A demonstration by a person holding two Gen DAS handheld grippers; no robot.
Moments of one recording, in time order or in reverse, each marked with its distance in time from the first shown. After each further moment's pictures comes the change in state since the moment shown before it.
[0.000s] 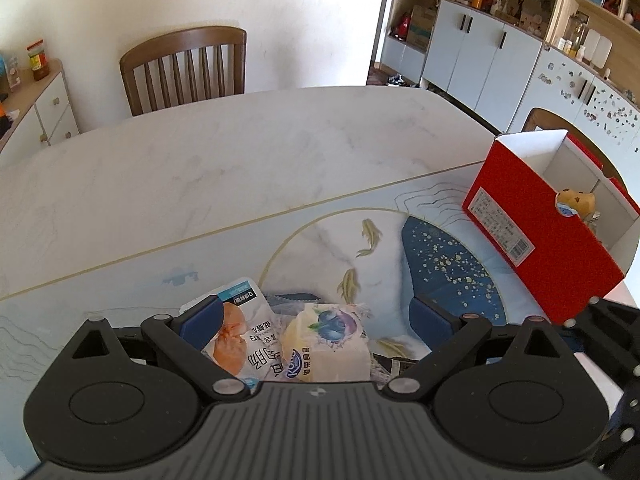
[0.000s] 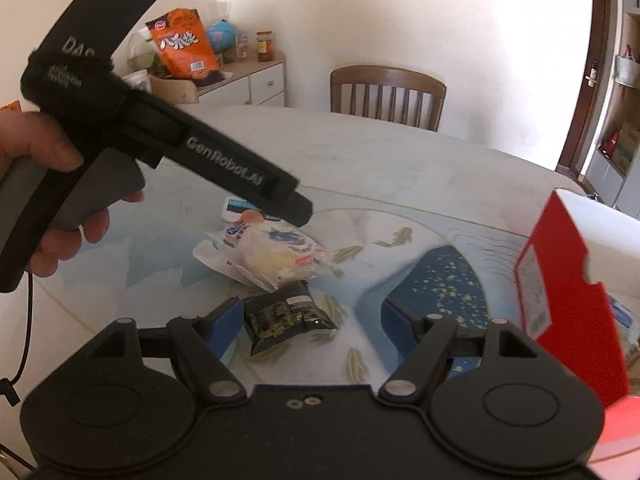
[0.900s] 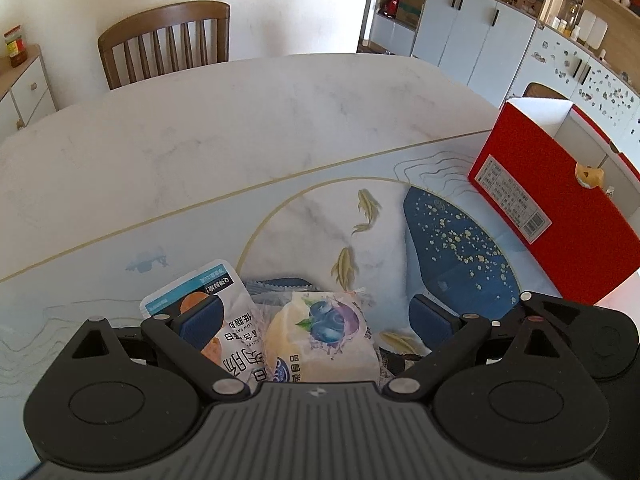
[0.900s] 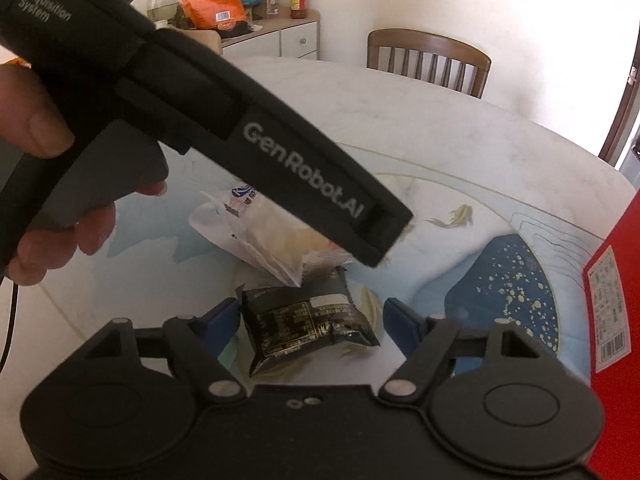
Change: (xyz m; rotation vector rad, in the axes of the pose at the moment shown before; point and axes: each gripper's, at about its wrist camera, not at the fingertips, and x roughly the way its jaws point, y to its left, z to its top) left arm 0.043 -0.001 -0.007 0.024 0.066 -0.035; right arm 0.069 0.010 0.000 -0.071 0.106 0.068
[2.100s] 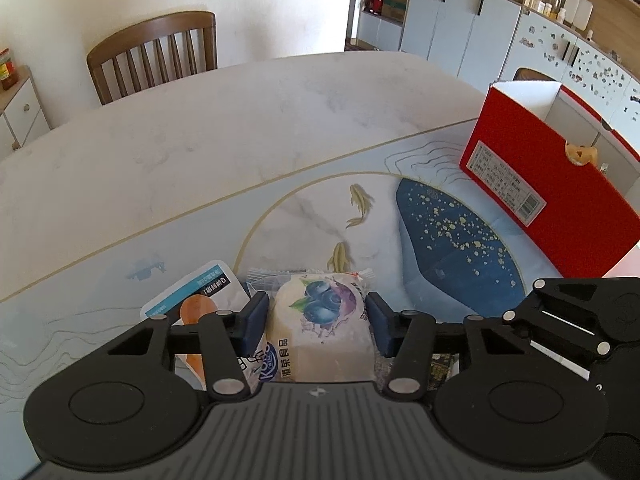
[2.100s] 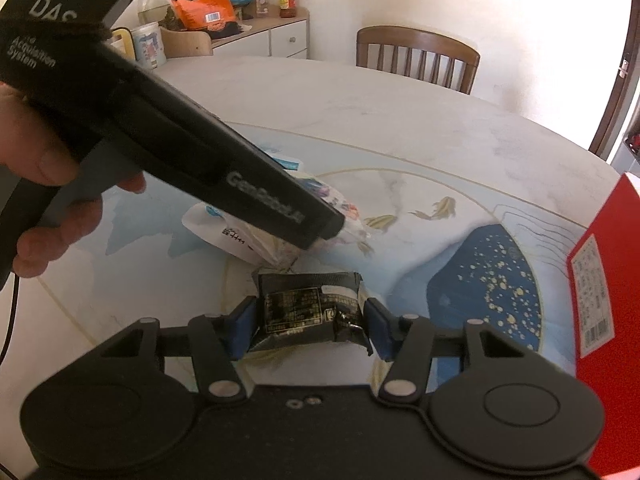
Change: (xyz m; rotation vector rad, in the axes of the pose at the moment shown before) left arm -0.006 -0.006 -0.003 0.065 -0.011 0.009; right arm -0.011 -0.013 -0.003 0.027 -0.003 -0.029
